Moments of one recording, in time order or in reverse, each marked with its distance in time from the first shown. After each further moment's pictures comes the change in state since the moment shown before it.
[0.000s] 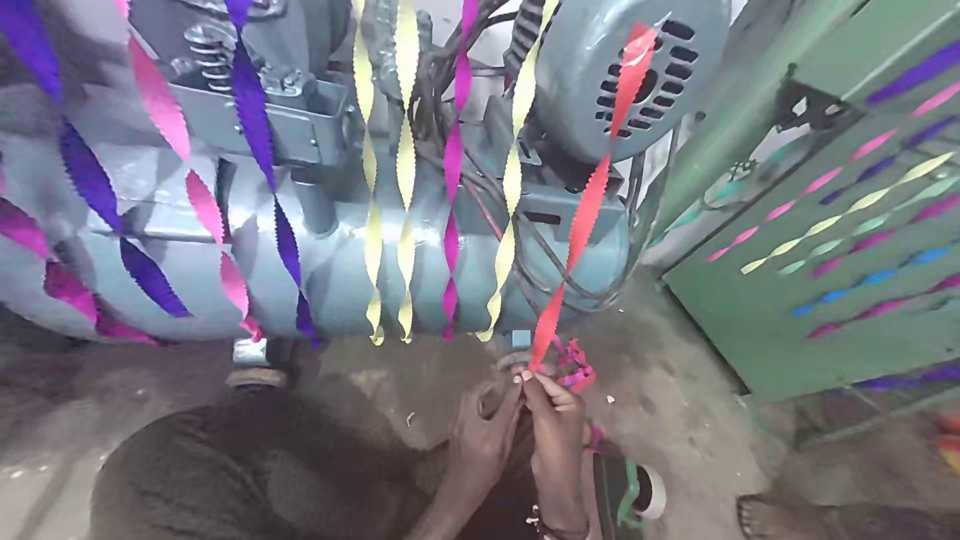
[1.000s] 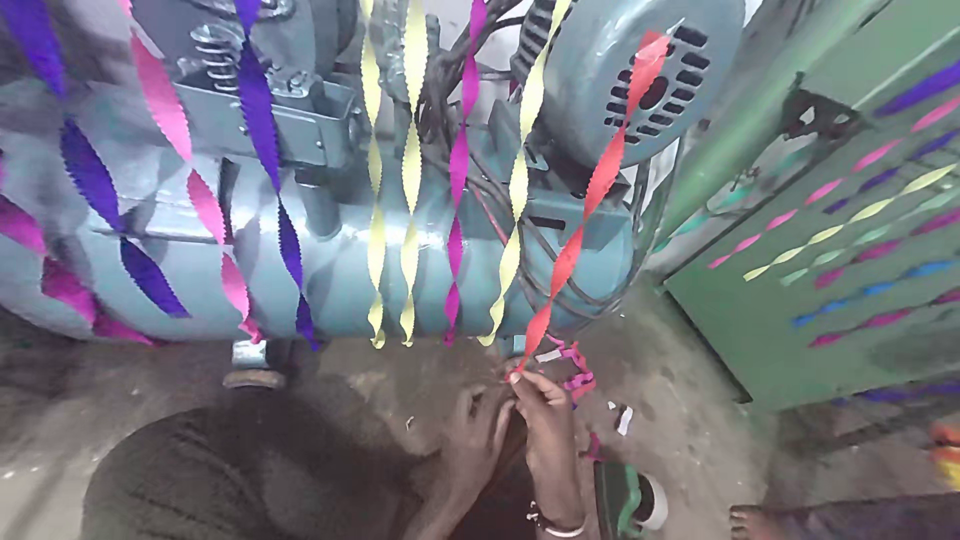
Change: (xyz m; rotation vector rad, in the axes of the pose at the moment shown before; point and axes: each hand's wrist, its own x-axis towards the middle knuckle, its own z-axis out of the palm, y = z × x) left_hand 0.002 -0.016 0.001 0.056 0.001 -0.071; right_hand 0.014 0.017 0.004 0.070 -0.078 0.156
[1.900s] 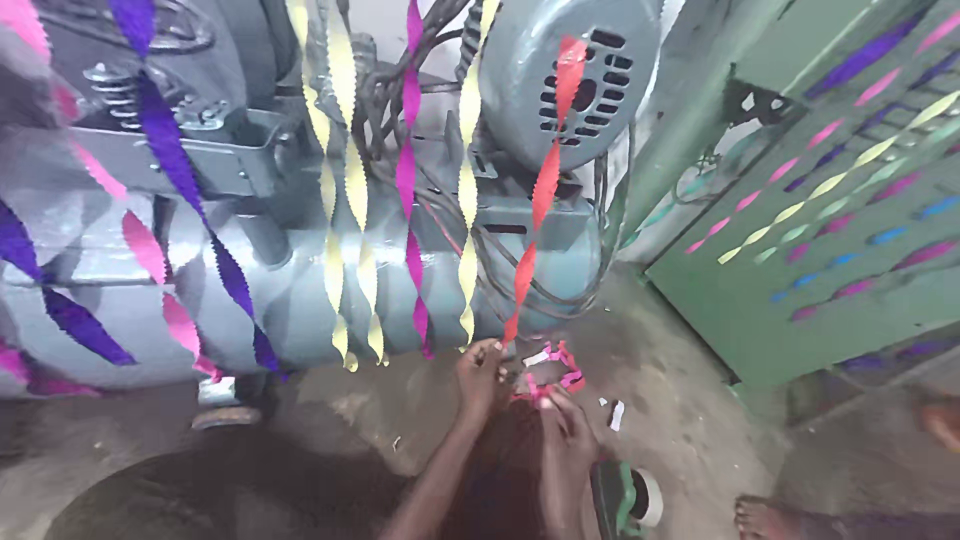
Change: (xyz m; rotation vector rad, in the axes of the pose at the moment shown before) left_hand 0.064 -0.004 0.084 -0.911 -0.201 -0.758; right_hand -0.007 0.032 -0.056 -0.237 0.326 -0.378
